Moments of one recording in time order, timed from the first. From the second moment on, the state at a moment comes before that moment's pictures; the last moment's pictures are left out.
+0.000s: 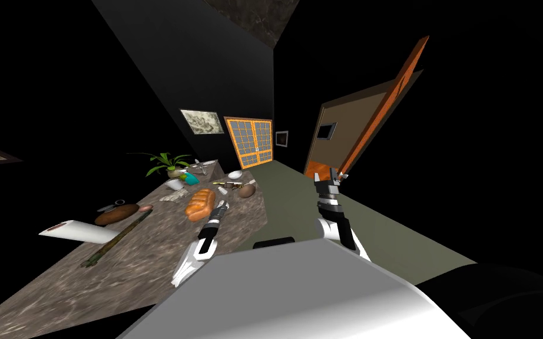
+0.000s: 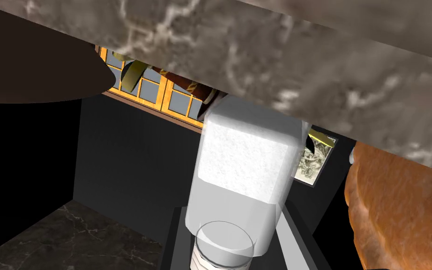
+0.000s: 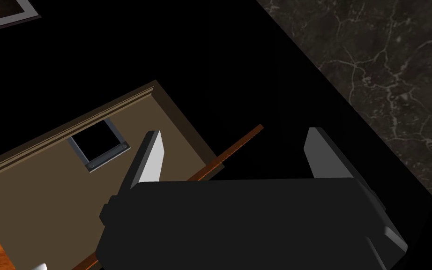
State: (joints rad) left arm 0.10 0.10 0.51 -1.31 -0.85 -0.56 -0.30; right arm 0.46 0.01 -0.07 -2.24 -0.11 -0.51 -0.10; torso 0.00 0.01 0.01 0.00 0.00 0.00
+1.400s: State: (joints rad) left arm 0.10 0.14 0.43 -1.37 -0.84 -0.42 -0.11; right arm 0.46 0.01 -0.07 -2.24 -0.11 -0.51 -0.10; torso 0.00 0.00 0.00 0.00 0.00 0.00
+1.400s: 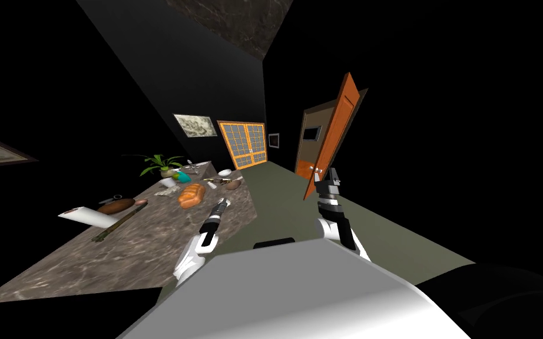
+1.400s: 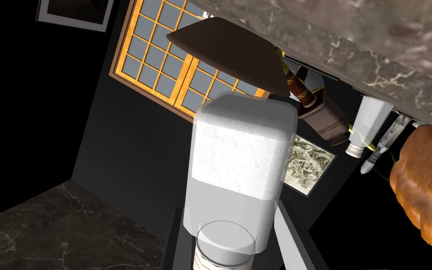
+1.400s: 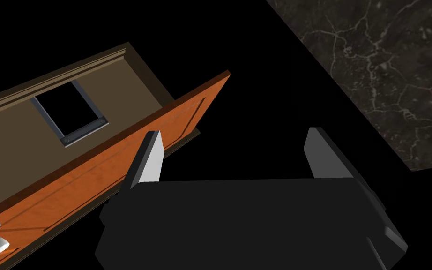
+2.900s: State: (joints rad) left arm -0.01 0.23 0.38 -1.41 -0.95 -0.15 -0.06; right arm 0.46 0.01 -0.07 -2.24 -0.11 -0.51 -0.10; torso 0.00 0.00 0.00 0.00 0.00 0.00
